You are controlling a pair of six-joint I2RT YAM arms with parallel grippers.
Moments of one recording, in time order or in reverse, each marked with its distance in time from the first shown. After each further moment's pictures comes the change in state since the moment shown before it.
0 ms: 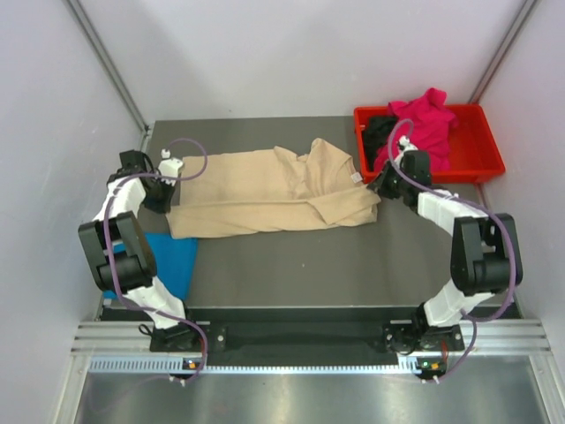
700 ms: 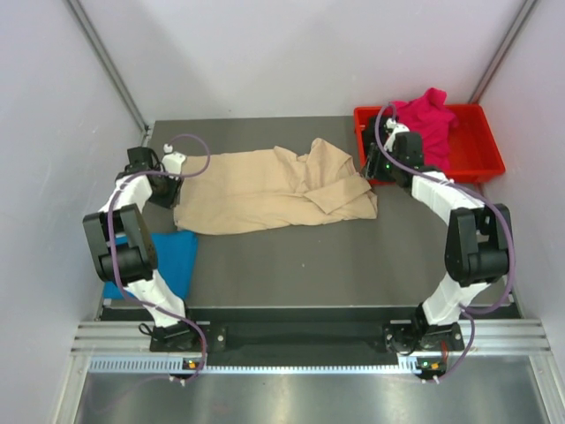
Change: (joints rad) left arm -0.045 0.069 0.009 0.146 -0.064 -0.075; right arm 0.052 0.093 0.229 -0.144 0.098 -0.200
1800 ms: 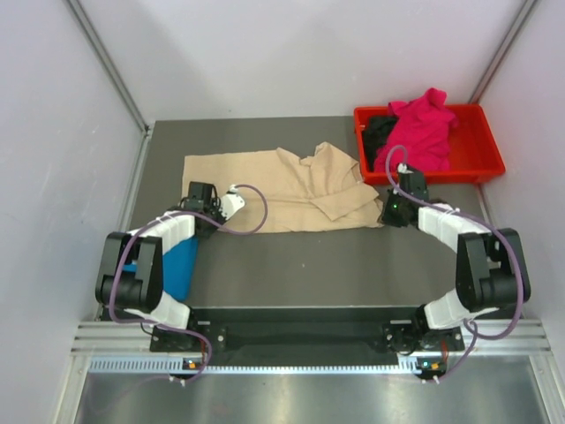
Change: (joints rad) left arm -0.409 -0.224 -0.466 0.267 -0.174 0.146; right arm -0.016 -0.152 -0.341 -0.094 0.101 0.138
